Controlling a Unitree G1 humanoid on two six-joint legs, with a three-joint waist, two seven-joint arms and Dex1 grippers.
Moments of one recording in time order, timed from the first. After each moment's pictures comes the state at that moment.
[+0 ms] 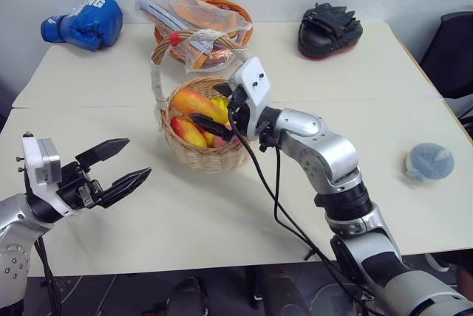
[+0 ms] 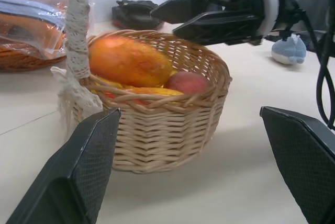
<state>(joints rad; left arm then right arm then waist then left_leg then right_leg) 0.08 0.71 0.57 -0.38 -0.83 0.44 -0.90 -0.84 -0.20 0.23 -0.12 0.40 0.63 0.62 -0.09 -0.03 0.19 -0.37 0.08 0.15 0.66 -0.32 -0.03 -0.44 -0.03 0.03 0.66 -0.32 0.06</state>
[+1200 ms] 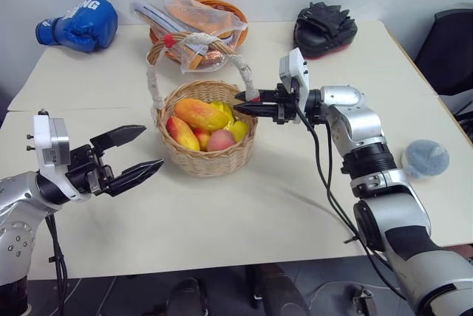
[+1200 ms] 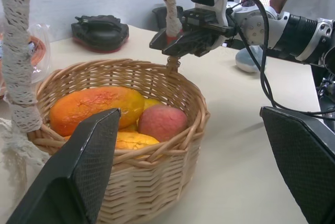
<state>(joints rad) -0.06 0.77 0.49 -0.37 -0.88 0.51 -0.94 -1.05 -0.36 0.11 0.58 0.33 0.17 1.28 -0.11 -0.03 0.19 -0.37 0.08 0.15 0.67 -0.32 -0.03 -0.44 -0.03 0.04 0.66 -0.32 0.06</state>
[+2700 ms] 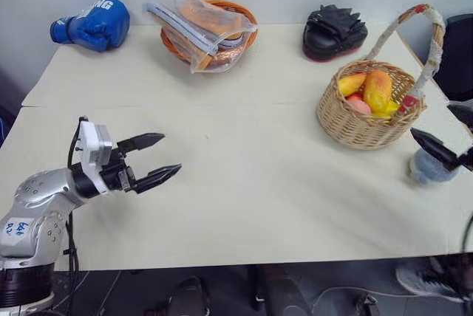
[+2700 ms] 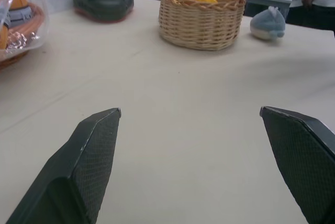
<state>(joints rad) -0.08 0.77 0.32 -0.26 -0.66 0.39 -0.98 -0.08 -0.92 -0.60 0.12 0.46 0.08 1.09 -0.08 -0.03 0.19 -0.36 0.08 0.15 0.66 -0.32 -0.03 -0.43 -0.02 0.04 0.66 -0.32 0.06</state>
